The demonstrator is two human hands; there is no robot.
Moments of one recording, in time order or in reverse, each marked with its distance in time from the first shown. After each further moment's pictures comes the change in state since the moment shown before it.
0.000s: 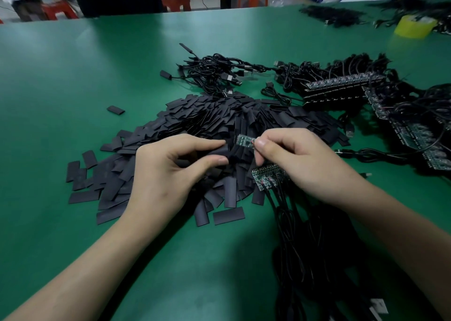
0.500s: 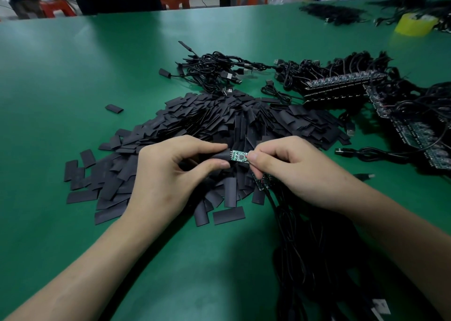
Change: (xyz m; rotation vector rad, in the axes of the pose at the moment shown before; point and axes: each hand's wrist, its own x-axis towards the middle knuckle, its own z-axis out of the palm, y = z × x) left_hand -0.001 -0.001 0.000 0.081 -0.054 0.041; right_hand -0.004 0.001 0.005 -0.083 -0.123 0.031
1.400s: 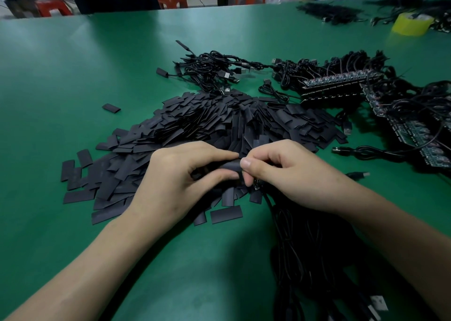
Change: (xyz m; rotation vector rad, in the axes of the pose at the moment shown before) left_hand 0.000 0.006 0.001 0.091 -0.149 0.190; right_hand 0.001 -0.001 0.005 0.004 -0.049 -0.009
